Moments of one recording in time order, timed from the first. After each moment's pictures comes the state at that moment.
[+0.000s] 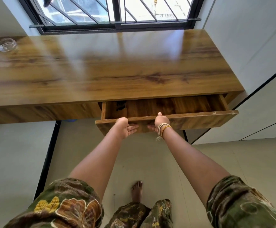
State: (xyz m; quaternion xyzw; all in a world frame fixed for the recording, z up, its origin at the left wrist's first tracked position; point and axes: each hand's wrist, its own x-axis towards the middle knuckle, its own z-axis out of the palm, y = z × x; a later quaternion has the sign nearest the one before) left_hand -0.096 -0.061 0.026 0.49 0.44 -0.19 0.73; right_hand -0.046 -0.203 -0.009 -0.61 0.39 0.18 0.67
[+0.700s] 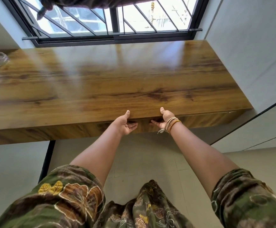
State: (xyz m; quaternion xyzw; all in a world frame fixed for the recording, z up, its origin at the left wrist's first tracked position) left_hand 0.018 -0.029 0.032 0.37 0.43 -0.17 0.80; right_hand 0.069 -0.203 0.017 -0.48 0.37 0.22 0.77
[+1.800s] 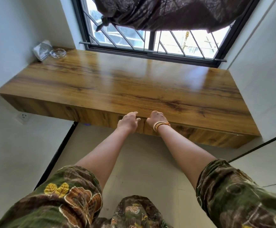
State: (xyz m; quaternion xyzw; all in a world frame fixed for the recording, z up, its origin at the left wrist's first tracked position) left_hand -0.076 -0.012 0.083 0.94 0.20 -0.04 0.29; right_hand -0.007 -0.129 0.089 -0.97 -0.10 0.14 0.18
